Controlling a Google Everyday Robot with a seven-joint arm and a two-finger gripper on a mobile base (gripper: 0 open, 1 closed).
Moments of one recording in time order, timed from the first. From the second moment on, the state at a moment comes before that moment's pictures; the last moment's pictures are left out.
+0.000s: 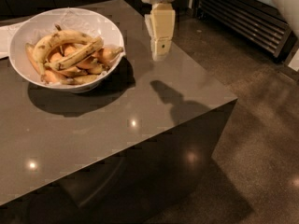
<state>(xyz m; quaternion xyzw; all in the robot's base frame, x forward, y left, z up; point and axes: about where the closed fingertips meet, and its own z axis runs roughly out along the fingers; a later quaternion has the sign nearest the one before) 0.565 -0.002 1.018 -0.81 0.55 -0.04 0.21</state>
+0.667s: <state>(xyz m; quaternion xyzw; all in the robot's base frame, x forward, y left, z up) 0.577 0.025 1.018 -0.82 0.52 -0.01 0.22</state>
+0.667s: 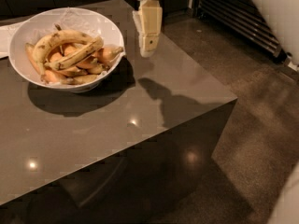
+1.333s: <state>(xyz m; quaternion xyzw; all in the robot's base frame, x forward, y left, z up) 0.602 0.076 1.006 -0.85 0.47 0.02 0.22</state>
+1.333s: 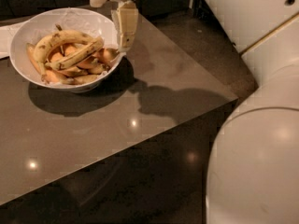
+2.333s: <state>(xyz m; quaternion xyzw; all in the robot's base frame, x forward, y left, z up) 0.617 0.107 0.981 -0.87 0.45 0.03 0.19</state>
